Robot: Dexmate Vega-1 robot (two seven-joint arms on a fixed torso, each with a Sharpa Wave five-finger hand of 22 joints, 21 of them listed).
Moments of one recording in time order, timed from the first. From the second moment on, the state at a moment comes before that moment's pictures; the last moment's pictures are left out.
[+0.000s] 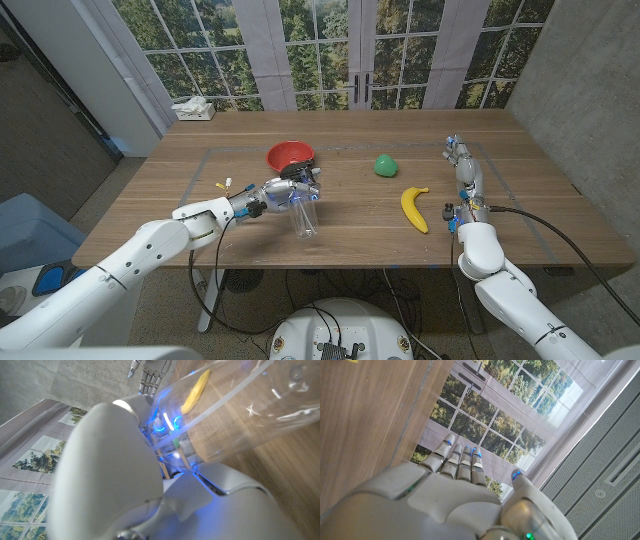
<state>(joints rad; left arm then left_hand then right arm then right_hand) 1.14 0.85 0.27 -1.95 -1.25 0.32 -0.31 1.51 -0.09 0.67 -0.19 0.62 1.18 -0.03 0.27 0.32 0.59 -0.19 1.19 1.15 0.57 -0.05 1.10 1.12 0.19 0.08 1.44 0.76 -1.30 -0.50 -0.21 -1.78 0.19 0.37 -0.52 0.18 0.14 0.38 0.06 0.19 0.28 0.05 0.20 0.19 0.24 0.01 0.21 0.21 0.13 -0.04 0.26 0.37 0.22 -0.04 0.38 0.16</state>
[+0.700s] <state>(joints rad) 1.29 0.91 0.20 -2.06 -1.03 0.09 -0.14 1.52 -0.09 0.67 -0.19 0.61 1.18 -0.02 0.26 0.33 0.60 -0.18 1.21 1.14 0.57 -0.05 1.13 1.10 0.19 0.08 1.46 0.74 -1.26 -0.49 -0.23 -1.70 0.19 0.45 -0.48 0.18 0.14 0.38 0.06 0.19 0.28 0.05 0.20 0.19 0.24 0.01 0.21 0.21 0.13 -0.04 0.26 0.37 0.23 -0.04 0.37 0.16</state>
